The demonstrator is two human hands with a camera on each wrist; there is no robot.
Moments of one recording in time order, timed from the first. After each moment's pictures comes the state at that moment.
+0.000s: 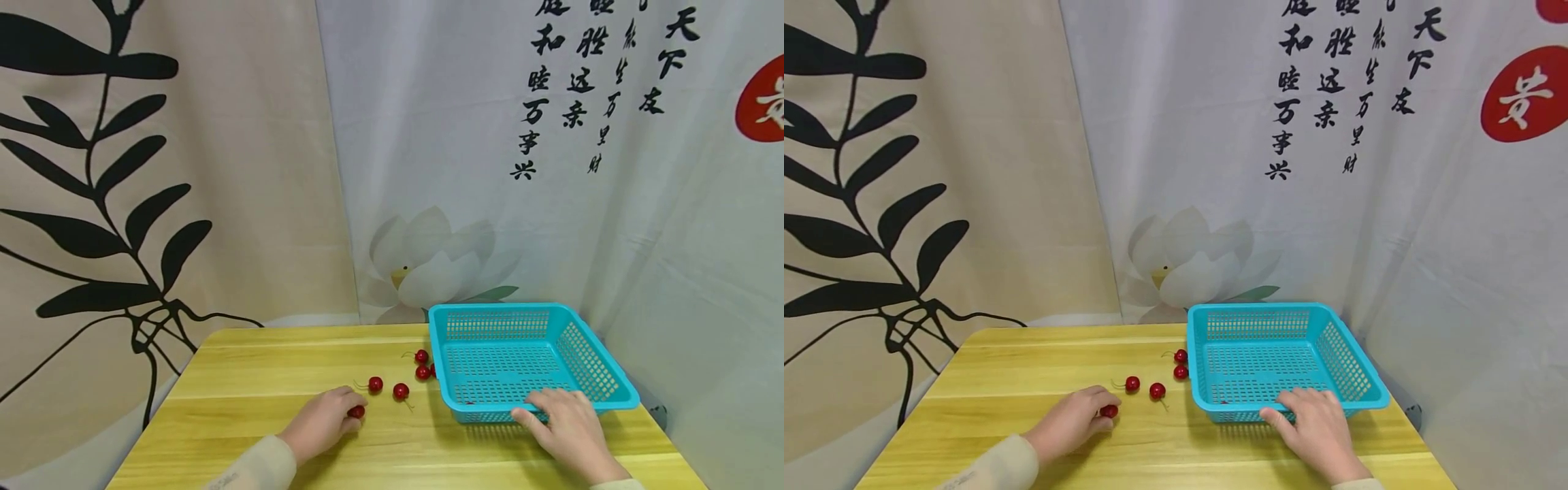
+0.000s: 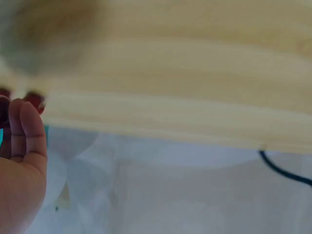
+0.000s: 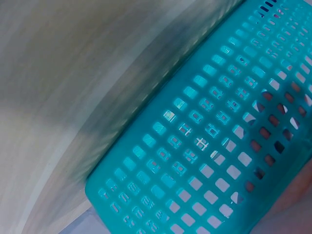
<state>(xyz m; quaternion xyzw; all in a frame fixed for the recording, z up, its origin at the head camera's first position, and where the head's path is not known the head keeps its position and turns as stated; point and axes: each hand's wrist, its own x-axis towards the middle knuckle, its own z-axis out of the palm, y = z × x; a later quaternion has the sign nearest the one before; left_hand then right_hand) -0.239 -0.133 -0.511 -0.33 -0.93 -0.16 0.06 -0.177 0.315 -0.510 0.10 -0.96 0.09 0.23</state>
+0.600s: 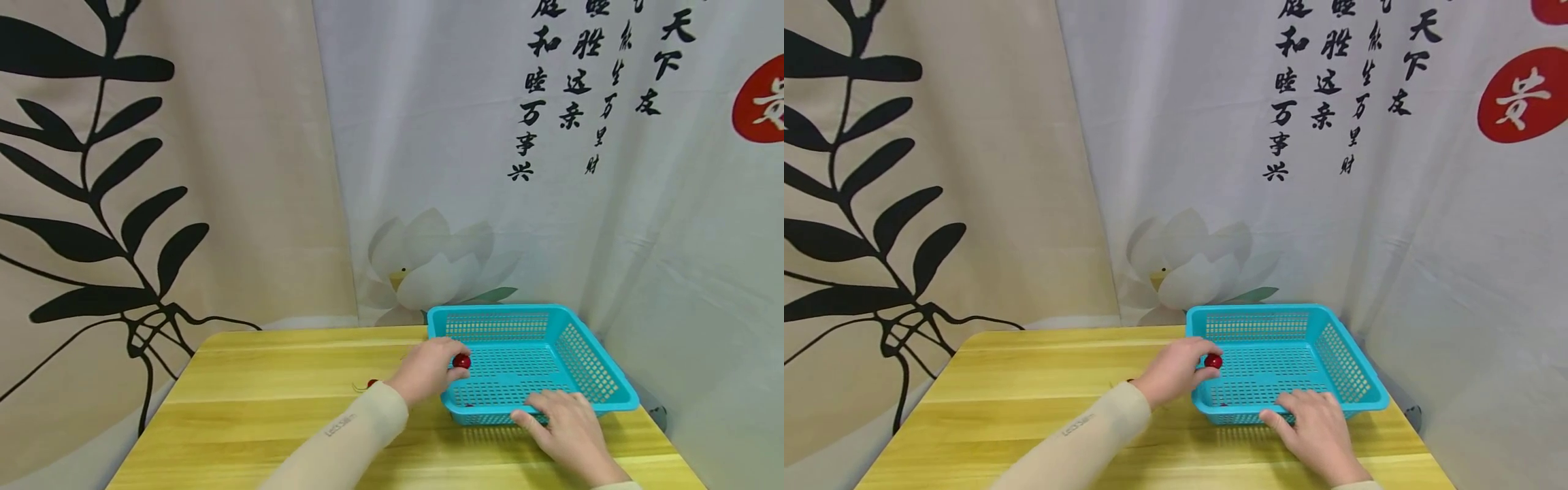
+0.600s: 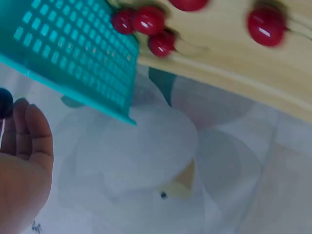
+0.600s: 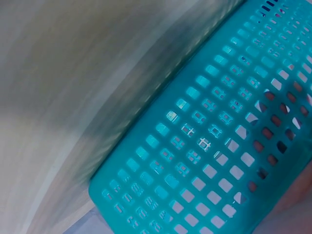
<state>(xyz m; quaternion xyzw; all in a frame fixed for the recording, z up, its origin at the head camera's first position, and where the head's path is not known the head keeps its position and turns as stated) -0.272 0.041 -0.436 -0.37 -0.90 -0.20 0.09 -0.179 0.316 -0.513 0.11 -0.95 0.09 0.26</state>
